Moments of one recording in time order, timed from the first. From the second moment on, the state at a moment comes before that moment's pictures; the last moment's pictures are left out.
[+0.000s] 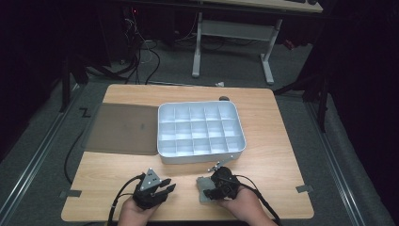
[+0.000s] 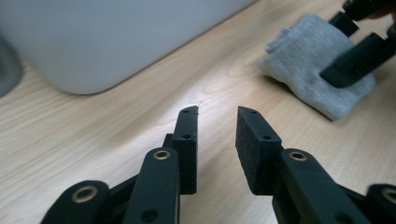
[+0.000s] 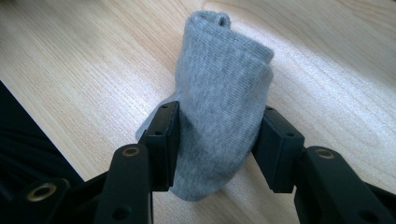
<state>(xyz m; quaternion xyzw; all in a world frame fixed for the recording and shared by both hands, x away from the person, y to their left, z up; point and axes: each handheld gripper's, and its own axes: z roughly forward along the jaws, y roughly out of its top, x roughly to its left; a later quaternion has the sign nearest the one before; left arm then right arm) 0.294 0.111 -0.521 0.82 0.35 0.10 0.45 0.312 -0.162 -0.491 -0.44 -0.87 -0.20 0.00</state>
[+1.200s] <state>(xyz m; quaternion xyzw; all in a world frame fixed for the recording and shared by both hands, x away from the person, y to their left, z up) 0.300 0.132 -0.524 0.80 0.36 0.10 0.46 0.336 -0.181 -0.459 -0.39 -0.91 -0.11 -0.02</state>
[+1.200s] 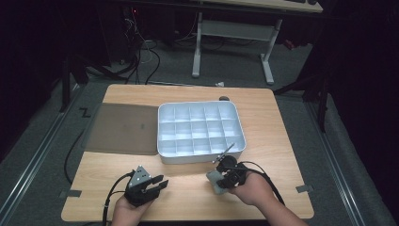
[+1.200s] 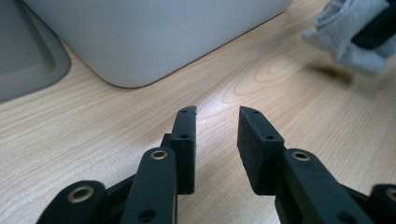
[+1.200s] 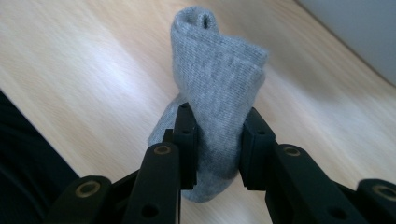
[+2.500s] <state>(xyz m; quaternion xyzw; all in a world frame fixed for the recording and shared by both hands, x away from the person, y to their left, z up) 0.316 0.143 -0.526 0.79 0.39 0.10 0.47 0.429 -0.214 -0.379 -0.43 -0.90 -0.05 -0.09</state>
